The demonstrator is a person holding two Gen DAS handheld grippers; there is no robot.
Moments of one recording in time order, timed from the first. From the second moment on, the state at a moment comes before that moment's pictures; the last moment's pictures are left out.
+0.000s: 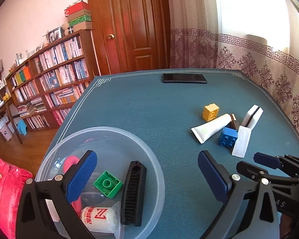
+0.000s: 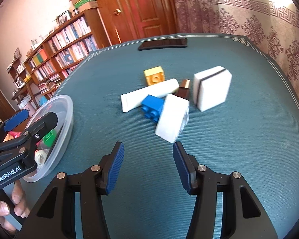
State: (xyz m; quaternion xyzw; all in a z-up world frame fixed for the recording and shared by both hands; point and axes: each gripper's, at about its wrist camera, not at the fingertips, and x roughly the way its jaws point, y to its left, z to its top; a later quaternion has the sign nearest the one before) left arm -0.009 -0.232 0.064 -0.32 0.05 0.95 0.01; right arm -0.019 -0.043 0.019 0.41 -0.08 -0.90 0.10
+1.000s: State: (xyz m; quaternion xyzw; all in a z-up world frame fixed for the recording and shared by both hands) left arm -0.019 -0.210 0.054 -0.33 0.06 0.94 0.05; right arm -0.064 -0.044 0.000 0.41 -0.02 -0.91 0.03
